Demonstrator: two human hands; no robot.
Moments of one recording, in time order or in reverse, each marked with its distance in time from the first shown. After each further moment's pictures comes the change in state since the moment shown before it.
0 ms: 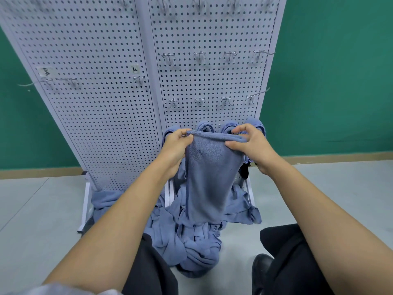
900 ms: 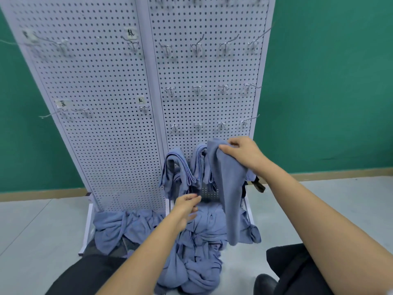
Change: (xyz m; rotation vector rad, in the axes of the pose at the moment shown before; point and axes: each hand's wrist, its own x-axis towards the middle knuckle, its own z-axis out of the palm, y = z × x) left_hand -0.033 -0.082 0.011 -0.035 0.049 -0.464; right_hand -0.001 -0.058 -0.007 -0.426 -0.010 -0.142
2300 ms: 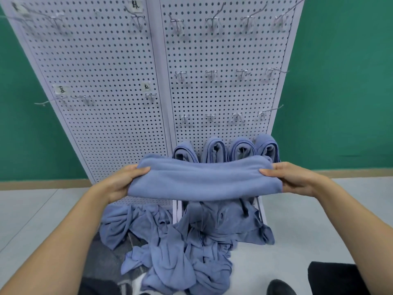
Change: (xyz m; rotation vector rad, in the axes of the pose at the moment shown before) left_hand 0.023 0.080 -0.168 0.132 -0.132 0.160; right_hand 0.008 0.107 -0.009 0.520 -0.425 0.504
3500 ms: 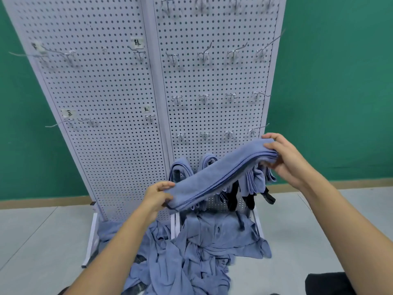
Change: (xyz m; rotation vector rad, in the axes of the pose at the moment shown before) left_hand 0.004 -0.008 0.089 -0.001 0.311 0.047; right_hand -0.051 -0.070 0.015 0.438 0.204 -0.550
